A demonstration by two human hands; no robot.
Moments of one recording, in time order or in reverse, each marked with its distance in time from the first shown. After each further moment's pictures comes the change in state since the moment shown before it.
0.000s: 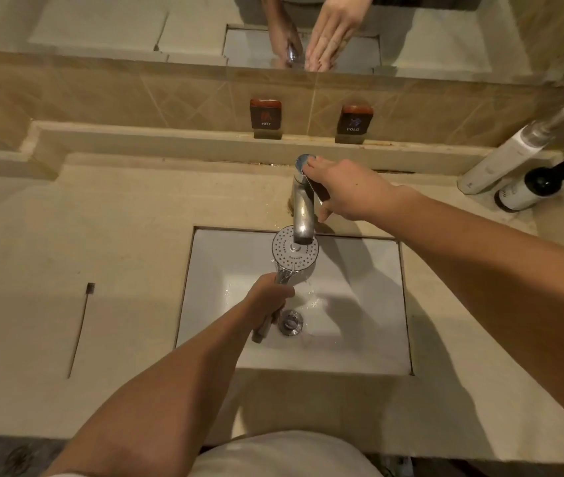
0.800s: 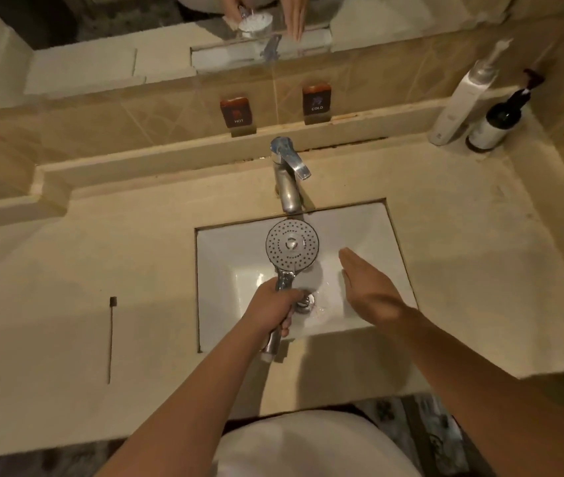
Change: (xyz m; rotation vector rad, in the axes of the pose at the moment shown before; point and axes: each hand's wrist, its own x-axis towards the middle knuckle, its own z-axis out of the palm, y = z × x) left_hand -0.103 -0.016 0.007 -0.126 -0.054 0.049; right_hand -0.185 -0.079 0.144 0.514 0.008 0.559
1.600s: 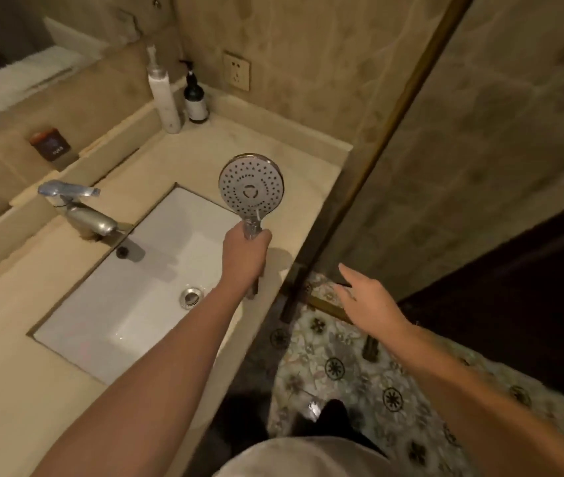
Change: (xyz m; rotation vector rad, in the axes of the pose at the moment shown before) left_hand -0.101 -0.008 0.090 0.492 -0.506 0.652; right_hand -0.318 -0.037 0.129 0.338 0.626 0.819
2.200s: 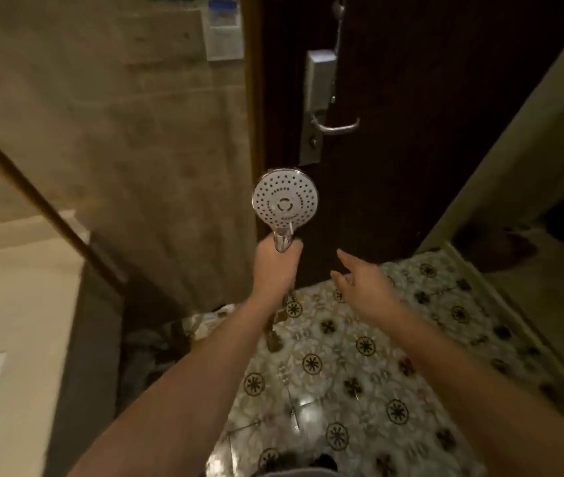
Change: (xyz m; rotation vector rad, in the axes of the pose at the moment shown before) left_hand -0.271 0.089 0.413 0.085 -0.721 0.278; right_hand -0.261 0.314 -0.136 0.170 0.543 0.547
